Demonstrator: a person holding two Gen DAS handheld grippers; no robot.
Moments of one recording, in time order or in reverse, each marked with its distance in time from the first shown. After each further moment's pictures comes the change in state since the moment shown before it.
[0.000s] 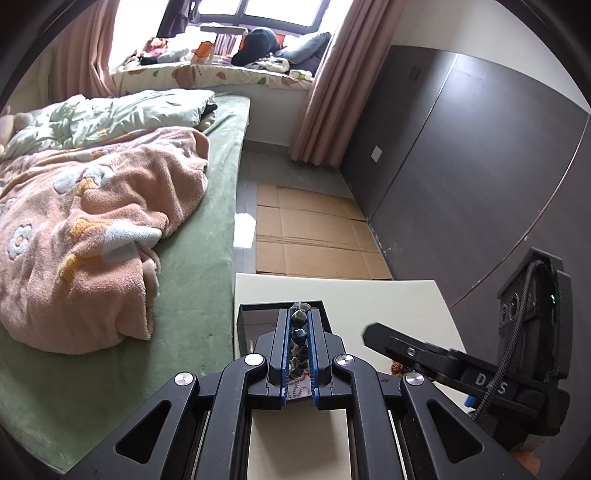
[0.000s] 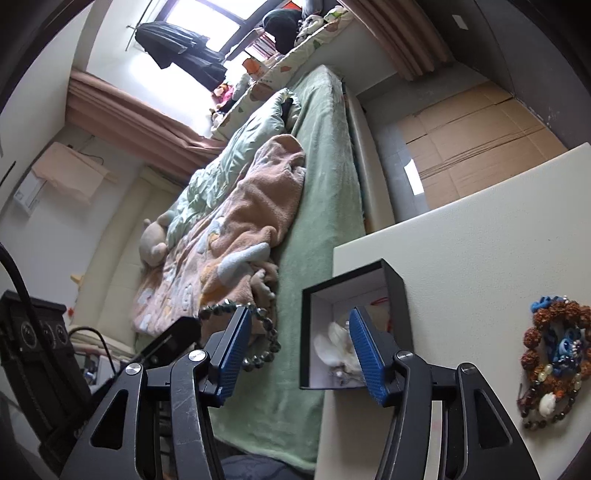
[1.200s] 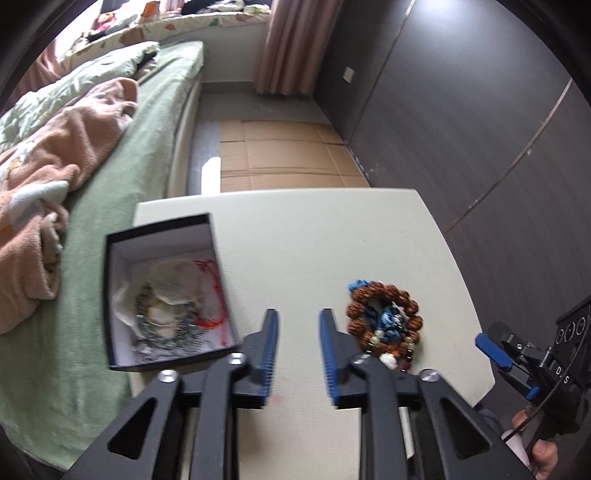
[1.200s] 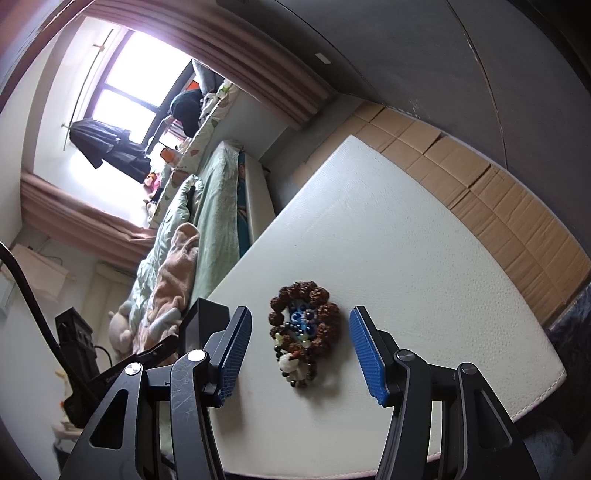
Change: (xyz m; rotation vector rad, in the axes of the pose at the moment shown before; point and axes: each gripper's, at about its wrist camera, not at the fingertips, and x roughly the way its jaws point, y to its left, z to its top) left arm 0.091 -0.106 -0.052 0.120 0.266 -0.012; right arm -0.165 -0.184 -0.059 0.290 -0.251 -0.151
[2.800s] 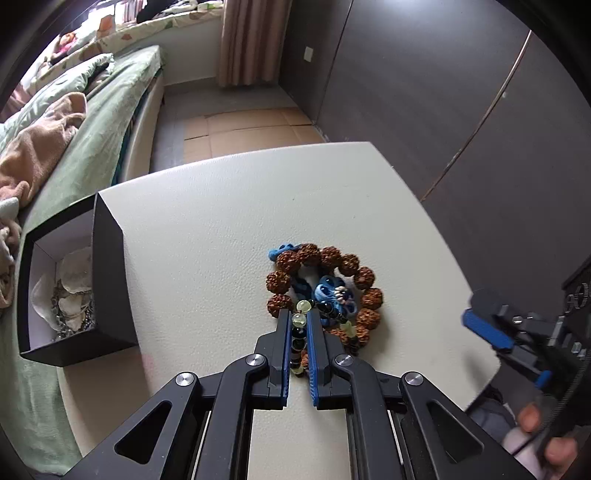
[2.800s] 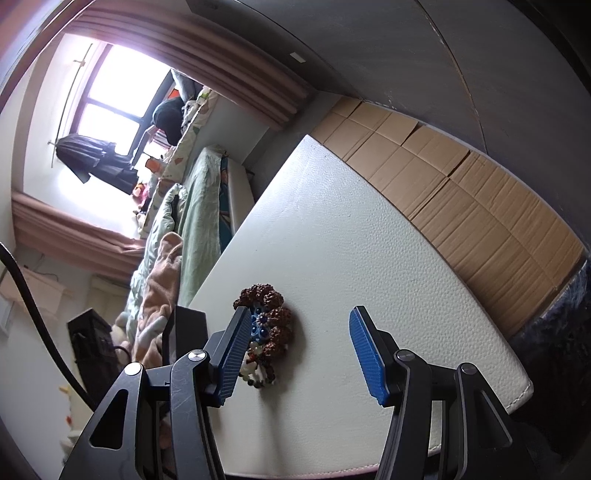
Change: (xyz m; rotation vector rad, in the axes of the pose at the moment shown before) left arm 0.043 -0.068 -0.028 0.118 0.024 -0.017; right arm -0.003 -0.039 0.000 0.061 0.000 -0.020
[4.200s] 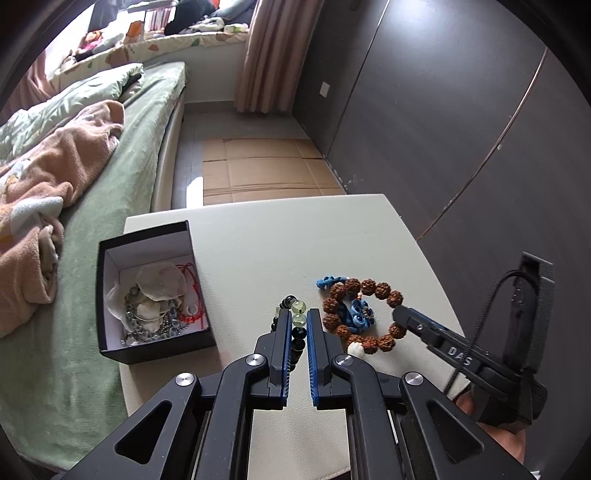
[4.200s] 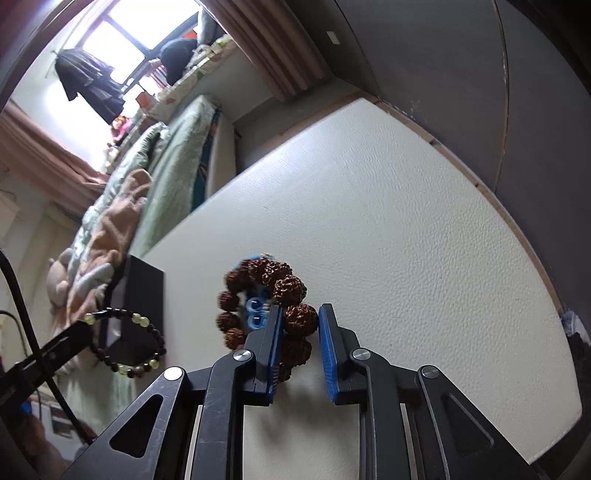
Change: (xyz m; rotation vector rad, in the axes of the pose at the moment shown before) left arm -0.074 0.054 0.001 -0.070 -0.112 -0.016; right arm 0.057 0.059 -0.016 -0.261 0.063 -0.193
